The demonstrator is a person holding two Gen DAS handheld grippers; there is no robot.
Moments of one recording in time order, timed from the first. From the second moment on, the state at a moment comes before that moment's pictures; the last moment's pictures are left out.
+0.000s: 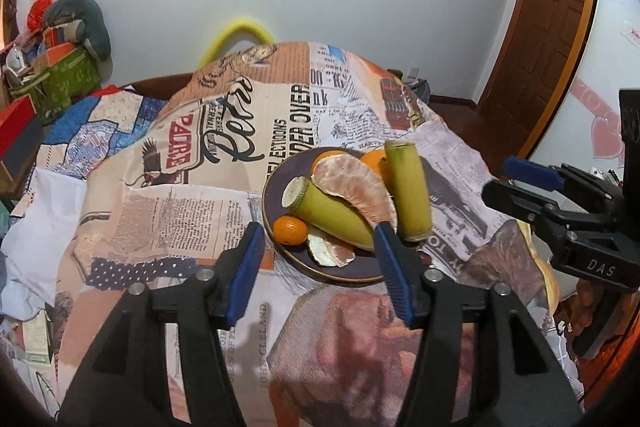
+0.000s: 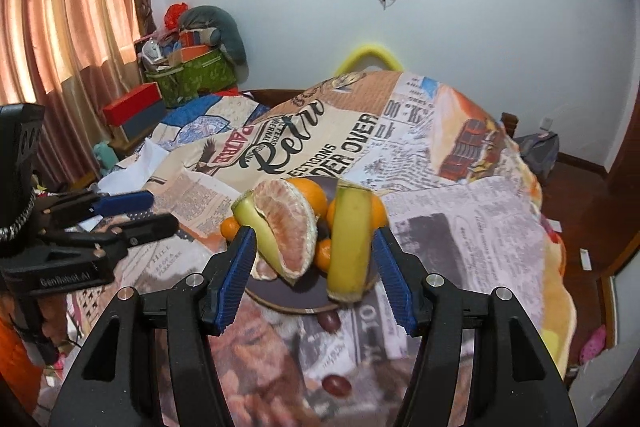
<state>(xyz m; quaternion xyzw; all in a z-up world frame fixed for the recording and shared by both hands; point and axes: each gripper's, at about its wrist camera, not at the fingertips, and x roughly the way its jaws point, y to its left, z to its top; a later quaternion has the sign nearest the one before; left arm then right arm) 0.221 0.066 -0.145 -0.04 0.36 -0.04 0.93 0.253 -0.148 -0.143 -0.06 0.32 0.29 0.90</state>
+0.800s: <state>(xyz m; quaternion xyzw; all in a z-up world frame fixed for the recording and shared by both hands) 0.196 0.038 -0.201 -0.06 0.43 -0.06 0.90 0.225 -0.186 -0.246 -0.04 0.44 0.26 0.86</state>
